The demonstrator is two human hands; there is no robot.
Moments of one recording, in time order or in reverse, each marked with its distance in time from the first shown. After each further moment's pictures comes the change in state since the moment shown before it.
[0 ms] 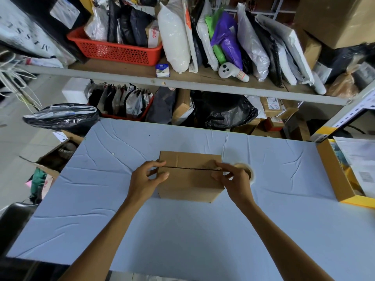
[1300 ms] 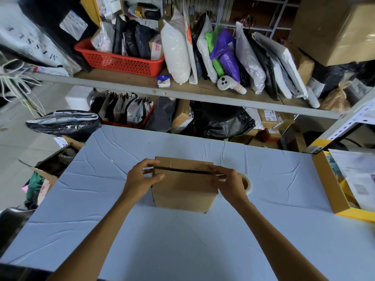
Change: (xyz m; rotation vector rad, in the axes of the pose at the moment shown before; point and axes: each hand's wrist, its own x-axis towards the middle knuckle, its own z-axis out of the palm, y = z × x) left_hand 0.022 0.013 -0.009 0.116 -0.008 -0.038; right_hand 0.016 -0.017 -0.006 -0.121 -0.110 -0.013
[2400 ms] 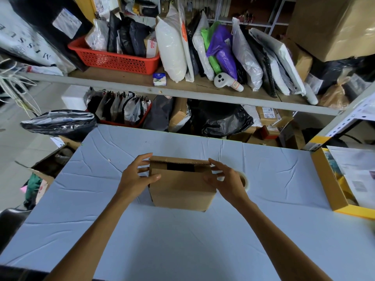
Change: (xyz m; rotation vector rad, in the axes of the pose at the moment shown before) left_hand 0.000 0.006 0.001 -0.012 0.000 -0.022; right_hand 0.003 0.007 -0.008 -0.063 -0.031 -0.074
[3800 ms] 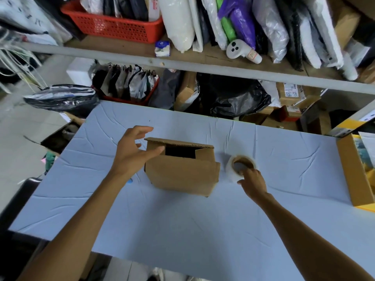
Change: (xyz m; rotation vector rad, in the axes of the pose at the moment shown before) left_hand 0.006 0.035 0.012 0.071 0.162 0.088; right_hand 0.031 0.137 -0.011 -0.700 -0.154 0.211
